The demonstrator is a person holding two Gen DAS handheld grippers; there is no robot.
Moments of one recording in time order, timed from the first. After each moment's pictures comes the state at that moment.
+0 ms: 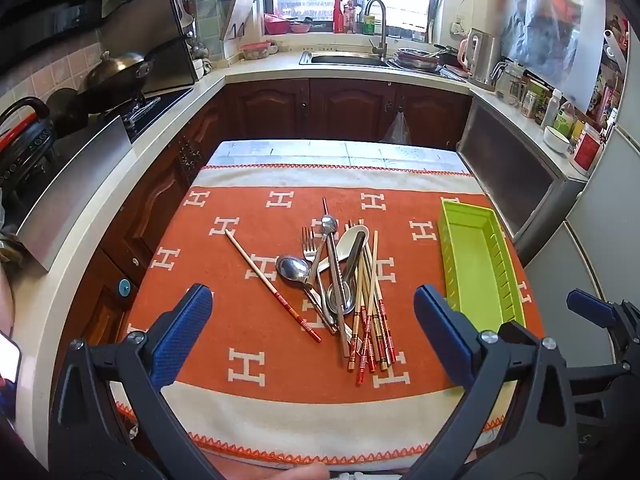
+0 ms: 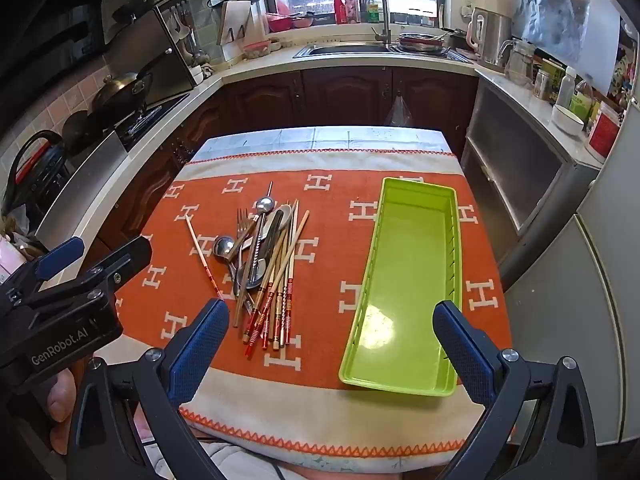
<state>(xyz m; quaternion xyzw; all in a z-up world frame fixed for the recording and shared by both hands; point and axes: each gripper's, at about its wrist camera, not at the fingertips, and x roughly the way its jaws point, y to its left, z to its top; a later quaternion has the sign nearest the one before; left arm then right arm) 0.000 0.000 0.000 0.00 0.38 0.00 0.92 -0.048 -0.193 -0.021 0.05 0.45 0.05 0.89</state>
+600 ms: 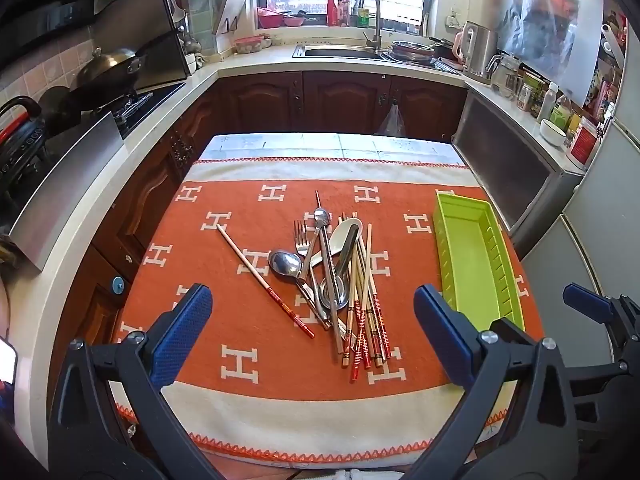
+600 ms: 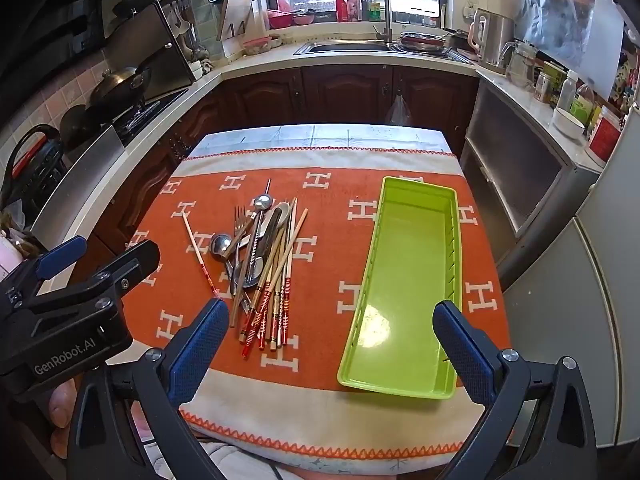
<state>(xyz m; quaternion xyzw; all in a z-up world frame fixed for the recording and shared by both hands) 0.005 -0.008 -0.009 0.00 0.40 -0.01 0.92 -0.048 -0.188 -0.025 0.04 0.45 0.04 0.89</state>
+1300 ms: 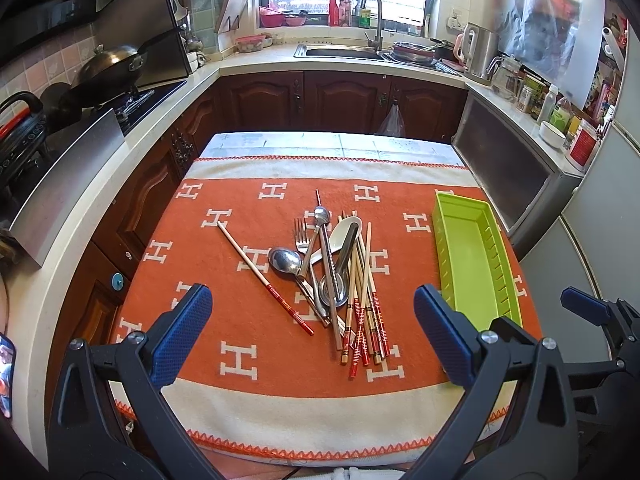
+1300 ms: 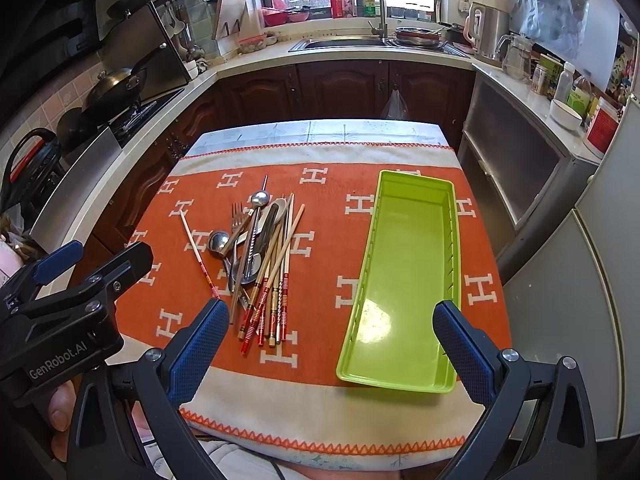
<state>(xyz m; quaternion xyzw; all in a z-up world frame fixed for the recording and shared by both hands) -0.001 -0.007 -0.010 -0.01 0.40 -0.01 0.92 -0.044 -0.193 -0.028 0.04 0.46 0.04 0.89</state>
